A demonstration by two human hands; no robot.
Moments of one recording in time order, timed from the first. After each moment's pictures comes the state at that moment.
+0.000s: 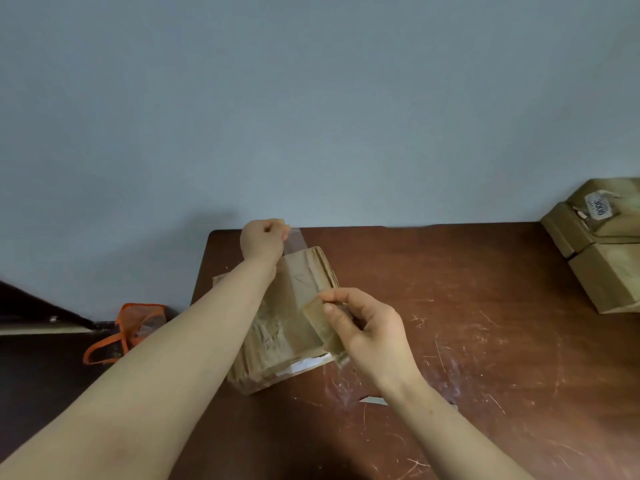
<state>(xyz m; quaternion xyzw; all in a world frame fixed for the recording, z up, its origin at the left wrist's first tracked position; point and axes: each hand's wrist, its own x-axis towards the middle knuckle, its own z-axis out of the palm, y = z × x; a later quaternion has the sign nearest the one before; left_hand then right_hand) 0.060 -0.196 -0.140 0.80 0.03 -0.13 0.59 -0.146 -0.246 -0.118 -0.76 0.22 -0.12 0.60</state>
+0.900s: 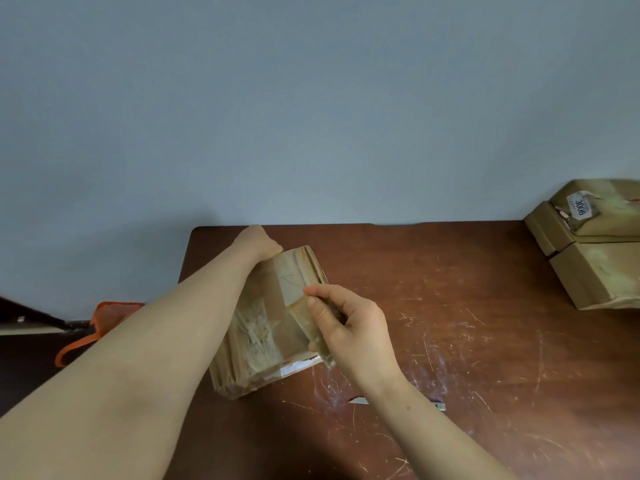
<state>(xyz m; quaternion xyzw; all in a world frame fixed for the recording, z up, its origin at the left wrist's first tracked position) 0.102 -0.200 -0.162 0.93 -0.09 -0.30 0.18 -0.131 -0.241 -0.117 -0.75 0.25 -0.12 0.60</state>
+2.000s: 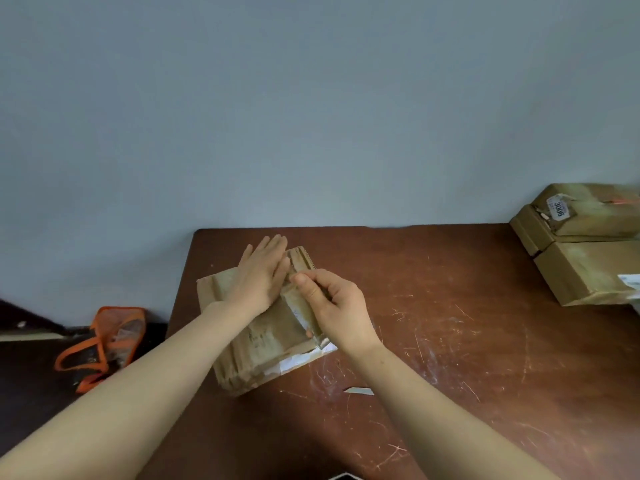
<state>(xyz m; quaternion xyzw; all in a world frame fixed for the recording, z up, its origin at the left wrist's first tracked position) 0.026 -0.158 -0.170 0.90 -0.37 -0.11 0.17 -0.126 -0.241 -0.113 -0.75 0.20 -0.11 0.62</state>
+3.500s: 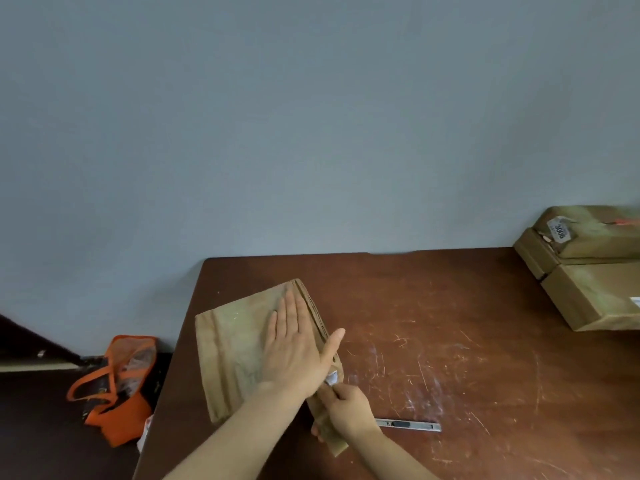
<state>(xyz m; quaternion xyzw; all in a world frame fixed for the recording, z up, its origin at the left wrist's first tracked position) -0.079 -0.177 -0.169 0.95 -0.28 -0.11 0.04 -0.180 -0.232 -0.220 -0.68 0.37 0.11 0.62</state>
